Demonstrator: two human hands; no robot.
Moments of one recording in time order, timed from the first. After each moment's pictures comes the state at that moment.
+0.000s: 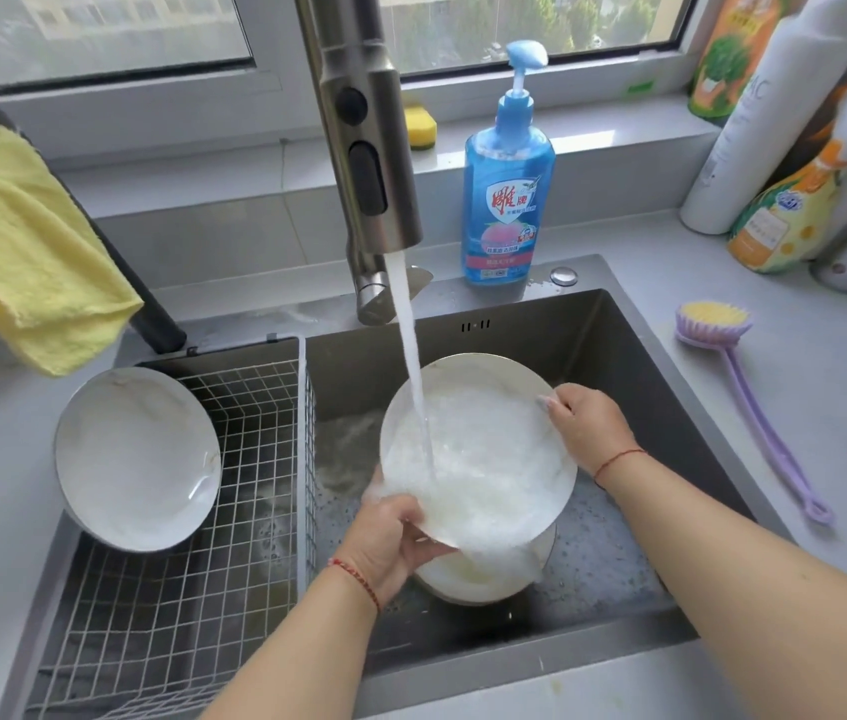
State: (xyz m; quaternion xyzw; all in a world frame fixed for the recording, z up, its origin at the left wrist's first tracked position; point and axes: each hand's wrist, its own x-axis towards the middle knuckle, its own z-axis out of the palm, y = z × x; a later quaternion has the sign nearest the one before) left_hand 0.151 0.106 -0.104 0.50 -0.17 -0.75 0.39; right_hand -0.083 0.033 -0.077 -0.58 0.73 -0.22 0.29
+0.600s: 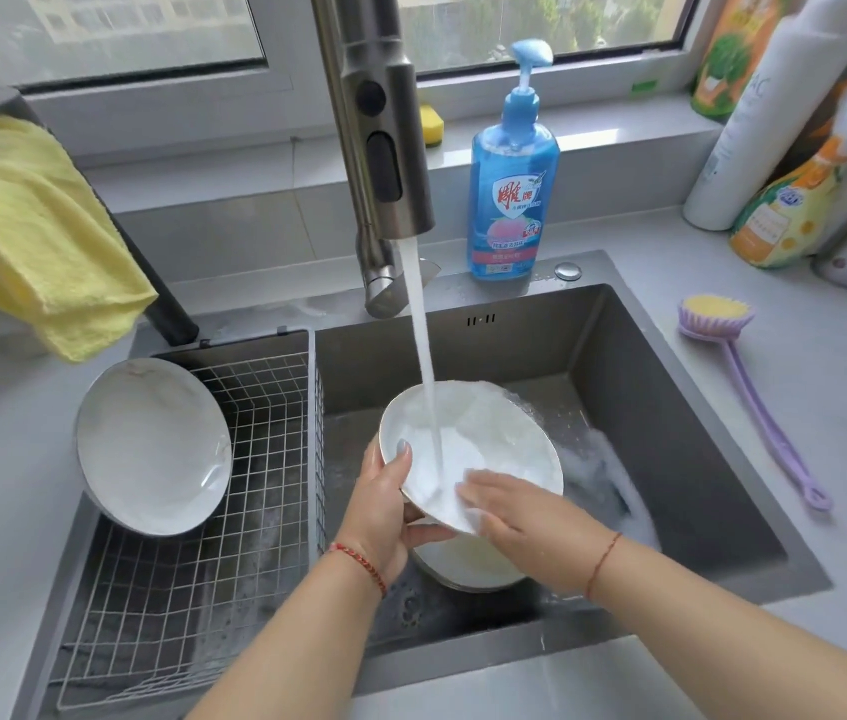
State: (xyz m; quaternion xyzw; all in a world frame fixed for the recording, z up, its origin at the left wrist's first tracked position) left_hand 0.152 0.109 -0.066 0.55 -0.21 -0.69 0.41; right_hand -0.019 0.123 -0.045 -0.79 0.51 0.03 0.34
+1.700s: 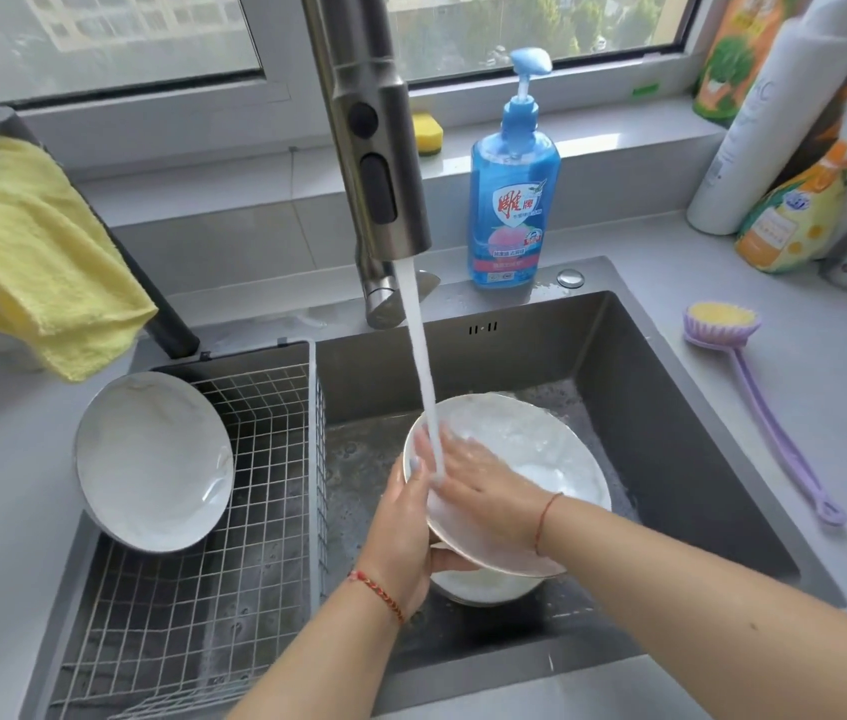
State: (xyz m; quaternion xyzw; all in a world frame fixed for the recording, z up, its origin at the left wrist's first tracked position) left_hand 0.133 0.117 -0.052 0.54 -0.26 -0.70 0.38; right_hand 0.010 0.079 -0.054 -0.79 0.48 -0.03 0.38
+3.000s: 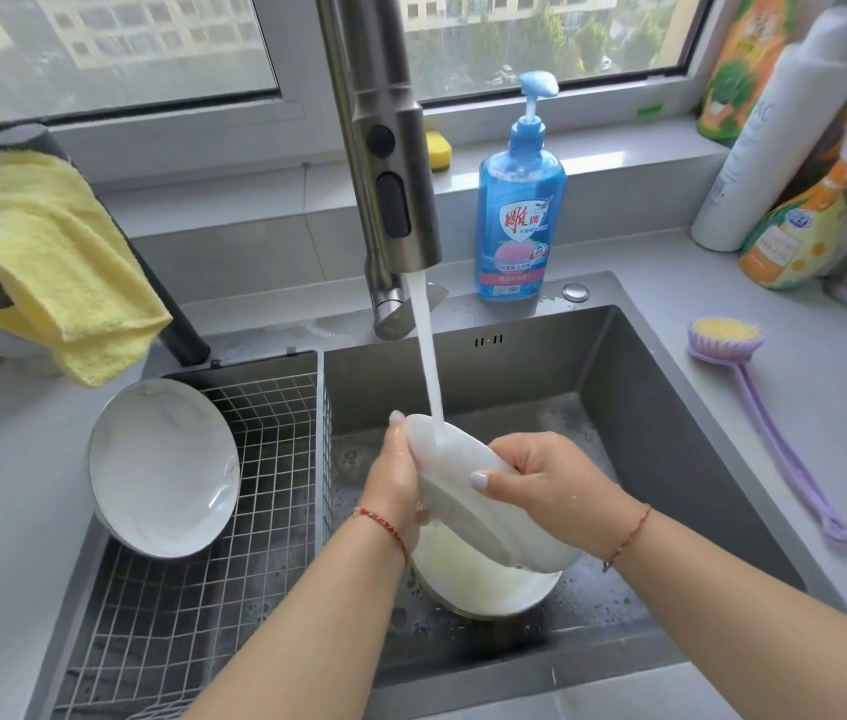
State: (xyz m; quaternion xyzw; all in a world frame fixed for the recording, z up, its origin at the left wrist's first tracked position) left_hand 0.138 0.066 -0.050 0.64 -0.17 -0.66 0.35; right_hand -0.020 0.092 -0.006 -0.67 0.55 -0.22 0.44
